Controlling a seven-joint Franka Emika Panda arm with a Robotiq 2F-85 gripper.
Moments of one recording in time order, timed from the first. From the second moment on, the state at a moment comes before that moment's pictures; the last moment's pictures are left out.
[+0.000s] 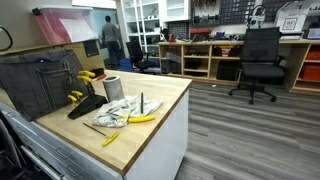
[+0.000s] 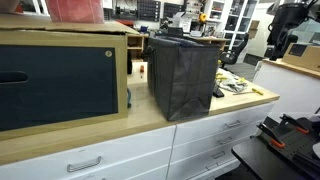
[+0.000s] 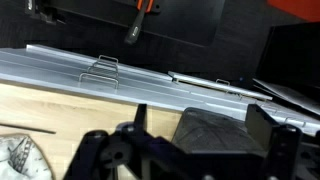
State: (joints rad) arm 0.23 -0.69 0.02 -2.70 0.25 1.91 -0.09
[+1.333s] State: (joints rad) arm 0.19 -0.66 0.01 -2.68 0.25 1.93 -0.07
